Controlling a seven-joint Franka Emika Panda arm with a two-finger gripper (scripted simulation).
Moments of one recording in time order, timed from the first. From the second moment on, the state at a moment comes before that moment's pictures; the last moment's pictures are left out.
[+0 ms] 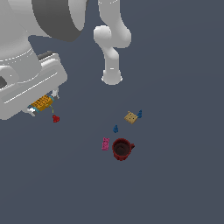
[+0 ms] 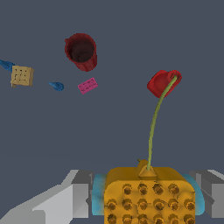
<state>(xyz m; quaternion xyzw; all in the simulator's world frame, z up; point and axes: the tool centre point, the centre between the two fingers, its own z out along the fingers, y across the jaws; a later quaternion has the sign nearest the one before) 0.062 -0.210 0.342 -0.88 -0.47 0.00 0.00</state>
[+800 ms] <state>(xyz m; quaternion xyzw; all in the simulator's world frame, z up) 0.093 -0.226 0.394 -0.88 -0.47 0.00 0.00</state>
